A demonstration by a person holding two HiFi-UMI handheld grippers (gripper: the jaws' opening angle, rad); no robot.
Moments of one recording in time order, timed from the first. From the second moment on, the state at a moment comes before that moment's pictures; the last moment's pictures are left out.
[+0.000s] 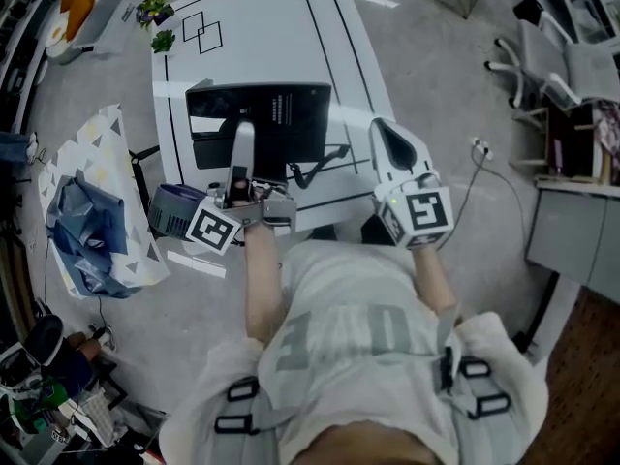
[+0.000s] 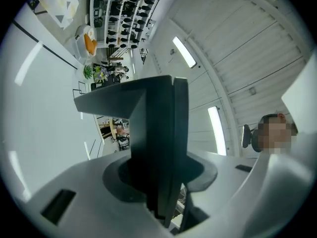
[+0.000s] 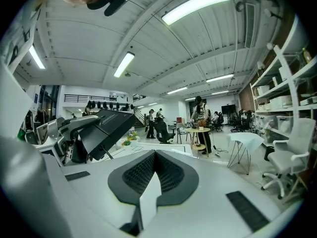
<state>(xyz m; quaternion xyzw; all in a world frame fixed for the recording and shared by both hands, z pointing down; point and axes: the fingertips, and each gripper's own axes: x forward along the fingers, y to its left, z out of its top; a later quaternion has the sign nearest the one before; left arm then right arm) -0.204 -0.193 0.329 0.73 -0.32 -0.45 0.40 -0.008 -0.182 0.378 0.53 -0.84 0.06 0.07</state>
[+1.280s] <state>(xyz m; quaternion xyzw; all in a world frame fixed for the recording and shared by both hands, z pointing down) -0.159 -0.210 0.324 0.72 -0.37 -0.47 0.35 0.031 -0.244 0.380 0.45 -0.89 0.07 0.06</state>
